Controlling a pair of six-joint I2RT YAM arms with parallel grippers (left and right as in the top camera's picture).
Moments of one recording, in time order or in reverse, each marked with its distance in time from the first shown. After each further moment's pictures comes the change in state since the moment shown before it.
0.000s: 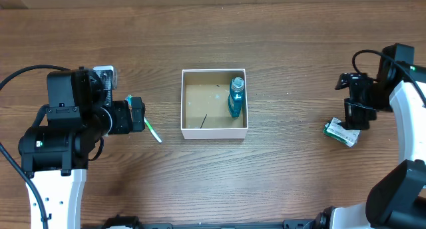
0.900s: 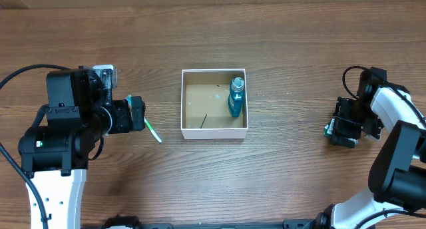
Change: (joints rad) left arm 0.000 0.000 0.000 0.012 0.003 0.000; right arm -0.023 0.190 -0.225 0.259 0.174 0.266
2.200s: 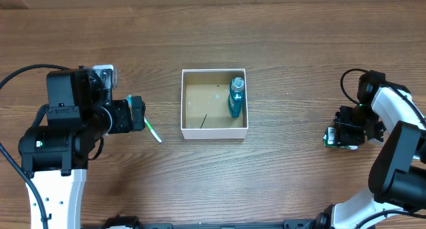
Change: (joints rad) left arm 0.000 0.000 0.000 0.000 0.000 0.000; right arm -0.001 -0.001 0.005 -0.113 0.047 -0.121
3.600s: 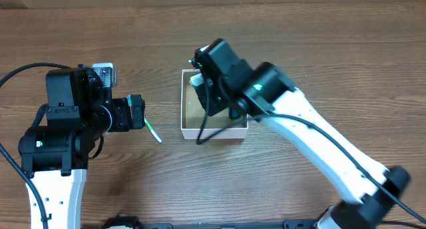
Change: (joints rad) left arm 0.000 0.000 0.000 0.018 0.000 0.000; right arm 1.083 -0.077 0.680 -0.117 0.063 -1.207
